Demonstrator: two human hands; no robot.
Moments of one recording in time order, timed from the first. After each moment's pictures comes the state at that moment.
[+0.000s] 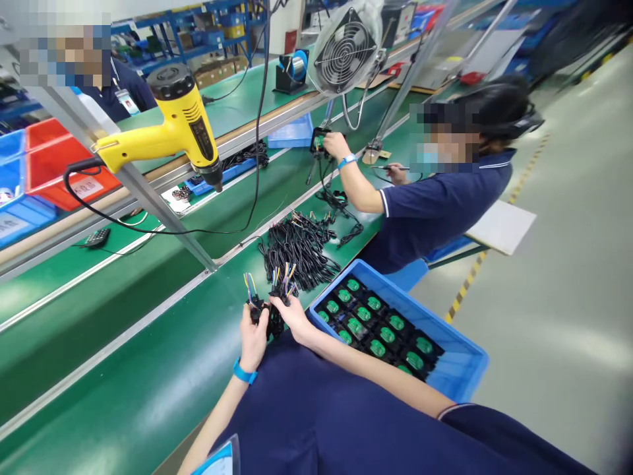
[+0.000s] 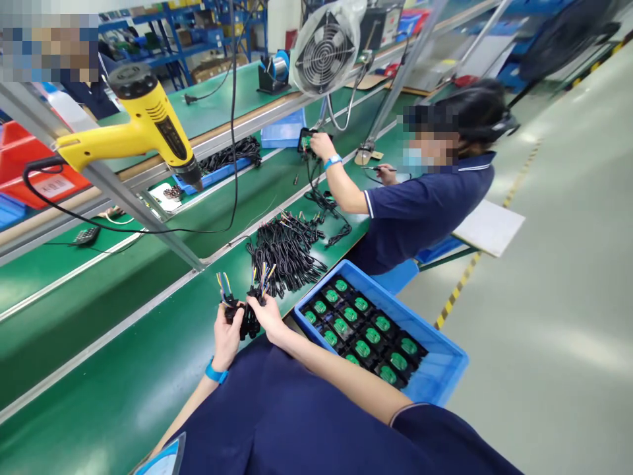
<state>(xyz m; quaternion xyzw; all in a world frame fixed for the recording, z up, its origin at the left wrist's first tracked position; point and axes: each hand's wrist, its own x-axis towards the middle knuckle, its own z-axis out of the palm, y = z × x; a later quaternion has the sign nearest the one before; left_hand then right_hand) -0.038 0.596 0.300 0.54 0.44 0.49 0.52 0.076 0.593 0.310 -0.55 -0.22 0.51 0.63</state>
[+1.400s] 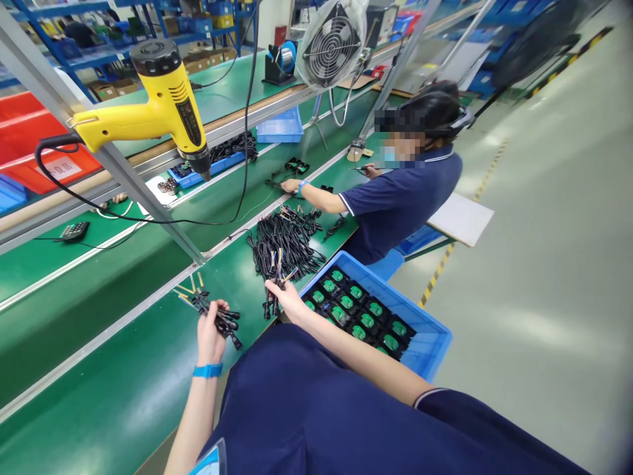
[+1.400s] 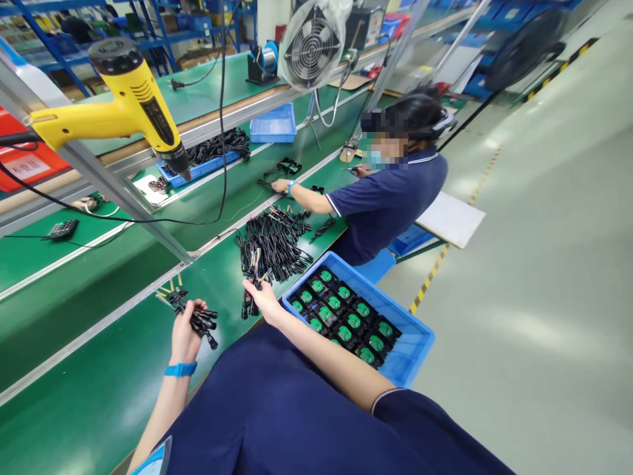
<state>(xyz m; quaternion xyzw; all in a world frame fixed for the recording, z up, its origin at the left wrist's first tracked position) -0.102 0.613 0.296 0.27 0.43 0.56 0.65 0.095 0.589 0.301 -0.53 -0.26 0.51 0.62</state>
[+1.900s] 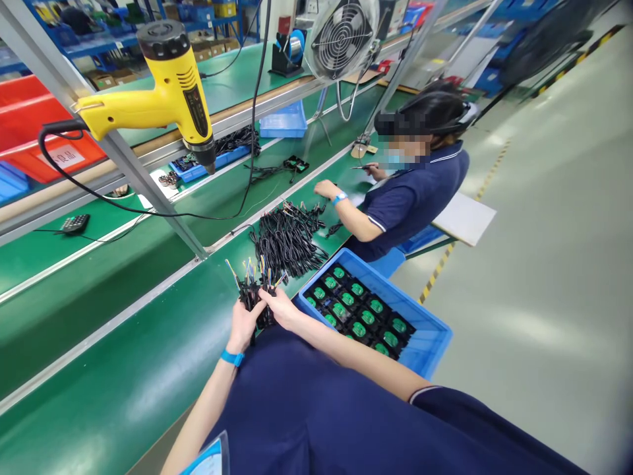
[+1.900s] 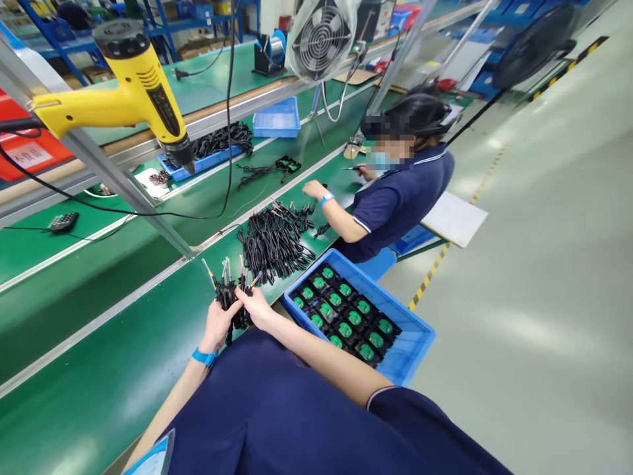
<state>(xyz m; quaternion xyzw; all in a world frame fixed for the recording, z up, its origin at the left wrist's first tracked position) -0.053 0.597 0.294 0.52 0.47 0.41 0.58 0.056 0.583 0.290 -0.48 -0.22 0.59 0.61</state>
